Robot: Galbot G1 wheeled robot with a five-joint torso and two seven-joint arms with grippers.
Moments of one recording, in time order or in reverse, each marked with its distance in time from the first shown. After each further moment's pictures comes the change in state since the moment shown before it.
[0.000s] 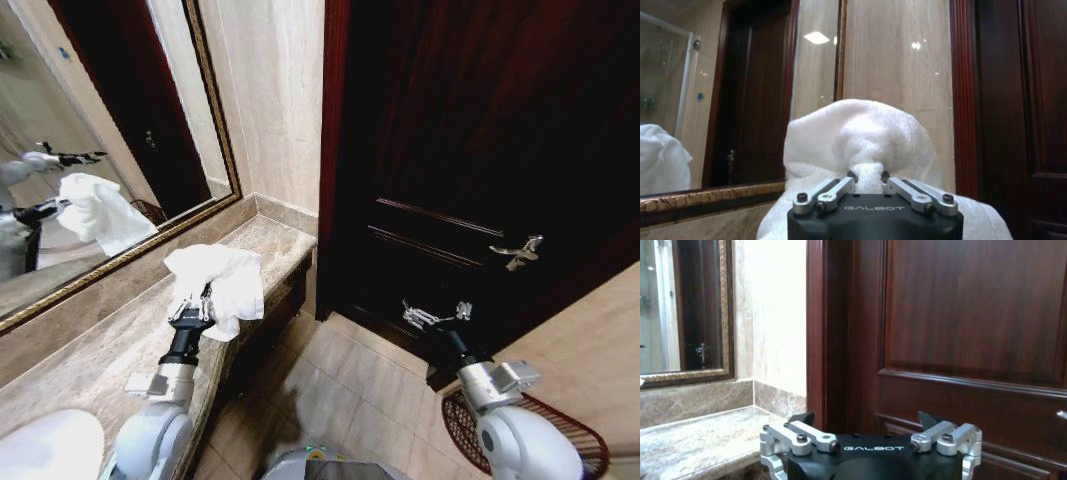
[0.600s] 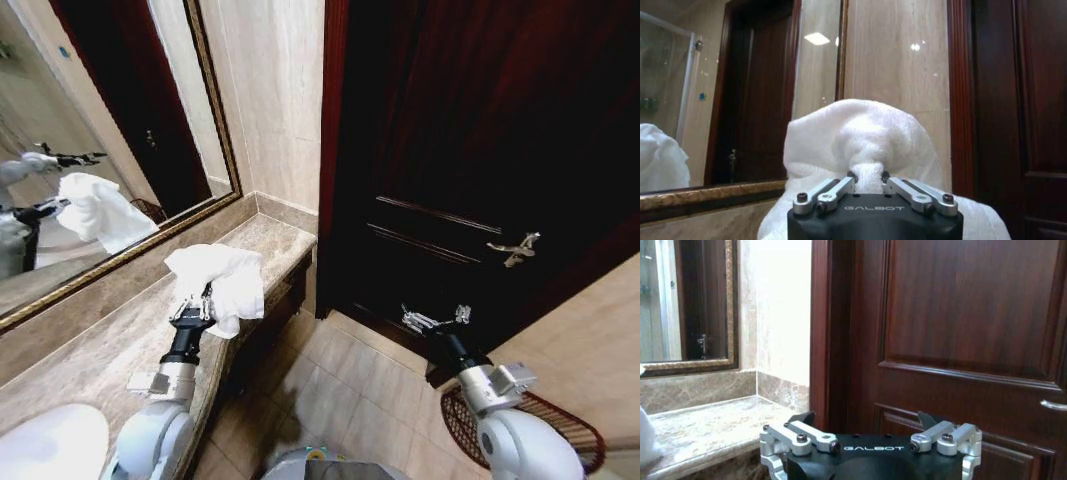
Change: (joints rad) left arm -0.005 0.000 0.002 0.004 0.000 -0.004 -0.003; right arm -0.017 0.003 0.002 -0.001 -0.023 0.002 -0.006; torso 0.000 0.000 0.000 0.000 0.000
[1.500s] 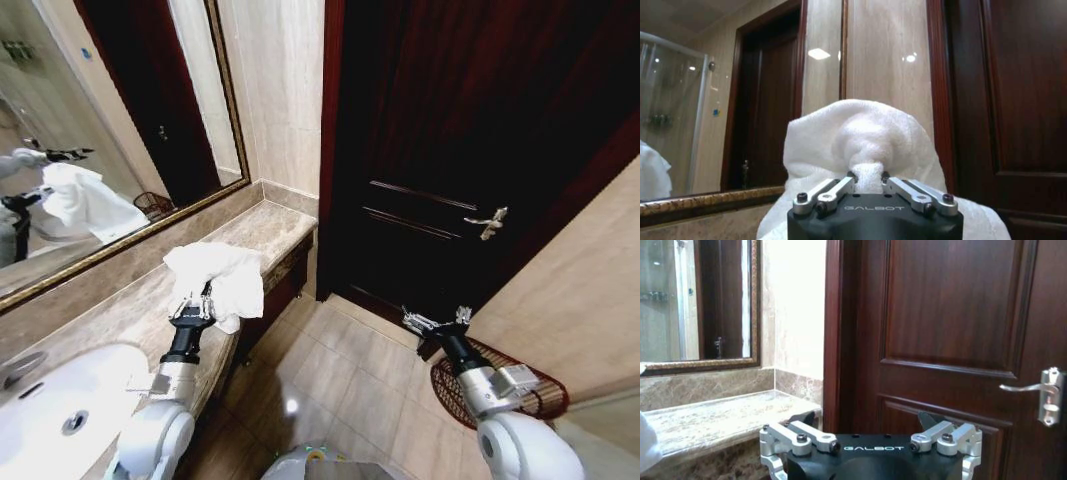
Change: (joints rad) left arm -0.009 -0.007 0.005 0.005 0.039 -0.022 0.001; right arm -0.008 0.010 -0.002 0.001 -0.004 0.014 0.000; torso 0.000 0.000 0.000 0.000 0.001
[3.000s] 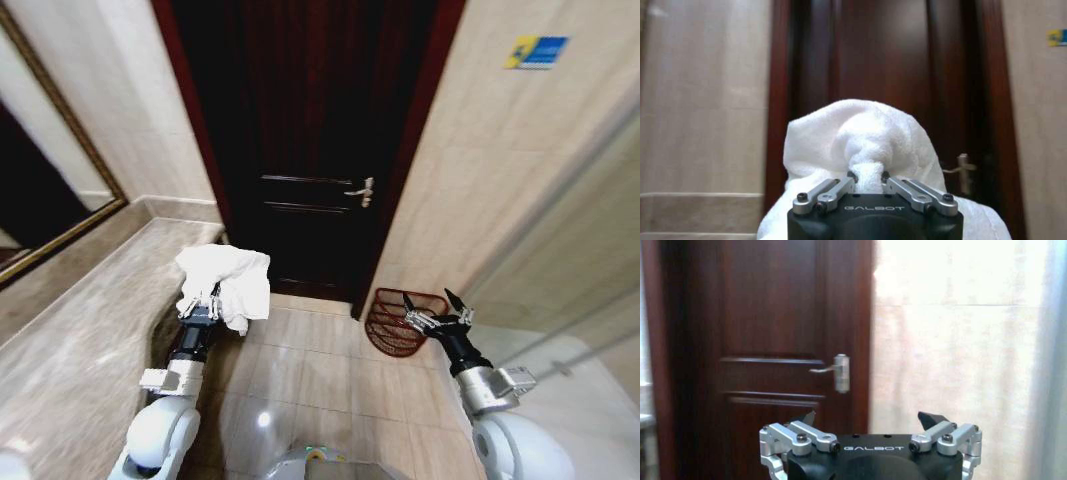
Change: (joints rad) left arm -0.034 0.013 0.026 0.046 0.008 0.005 0.038; right arm 0.001 0.017 -0.011 -0.015 0.008 0.032 0.071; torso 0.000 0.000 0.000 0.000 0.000
